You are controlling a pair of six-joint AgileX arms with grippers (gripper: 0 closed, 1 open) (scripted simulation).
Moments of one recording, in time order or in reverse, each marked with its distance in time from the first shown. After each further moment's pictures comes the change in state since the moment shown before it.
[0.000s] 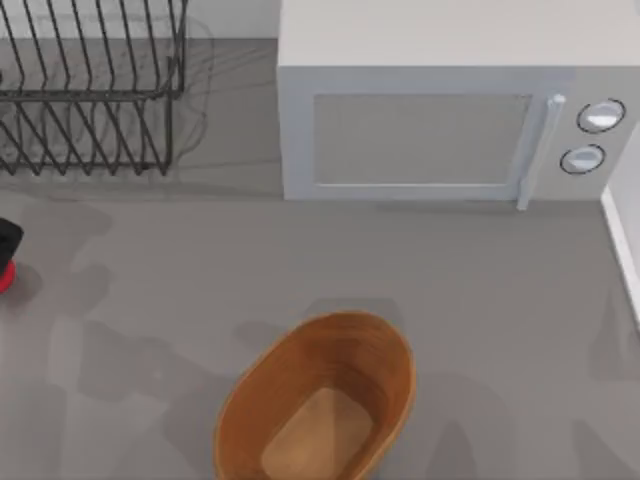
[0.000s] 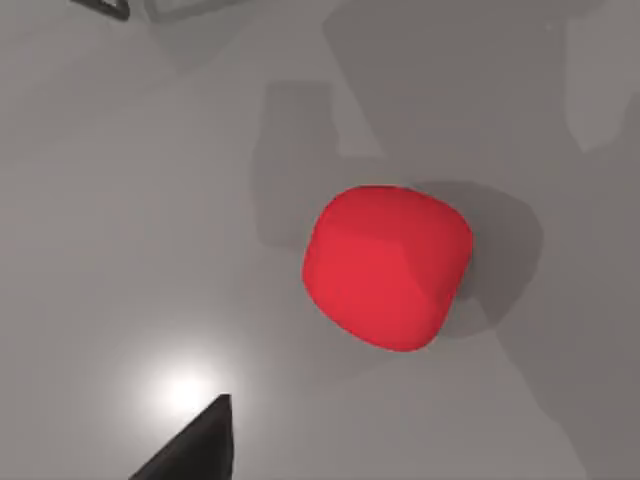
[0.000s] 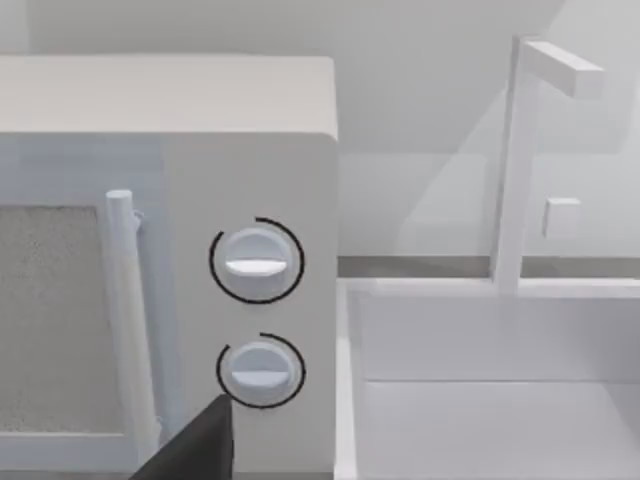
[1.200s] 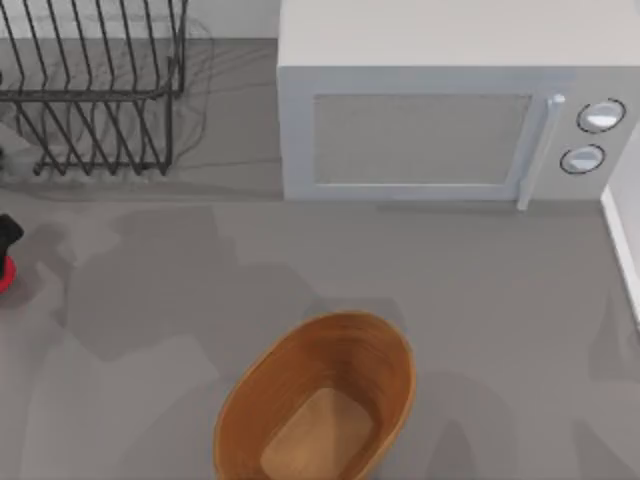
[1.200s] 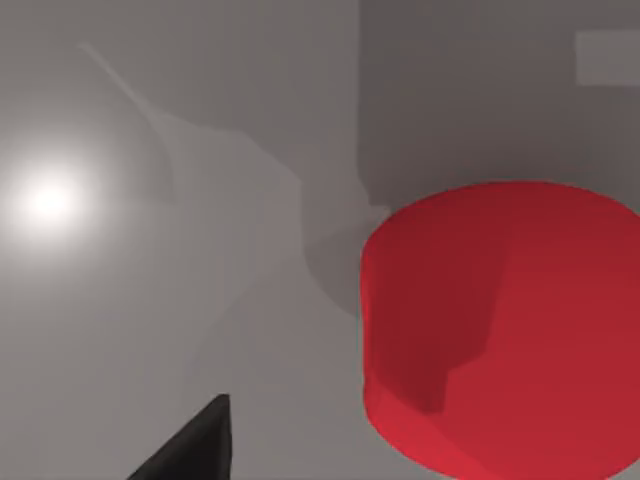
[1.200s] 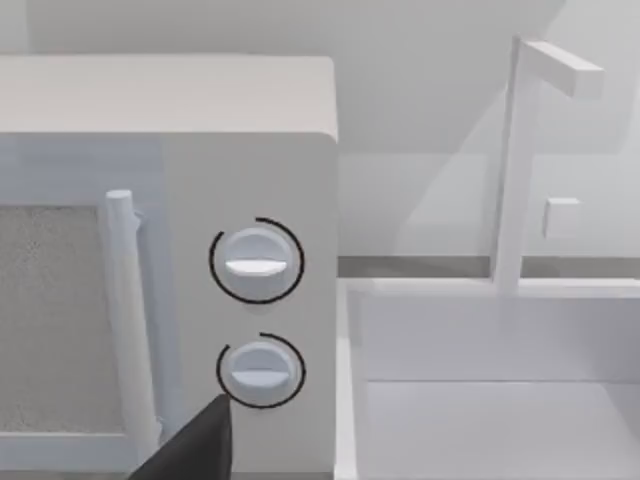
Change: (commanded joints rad) left arm 0.061 0.774 0.563 -0.364 -0.005 0.338; right arm 0.000 0.000 0.000 0.000 0.000 0.000
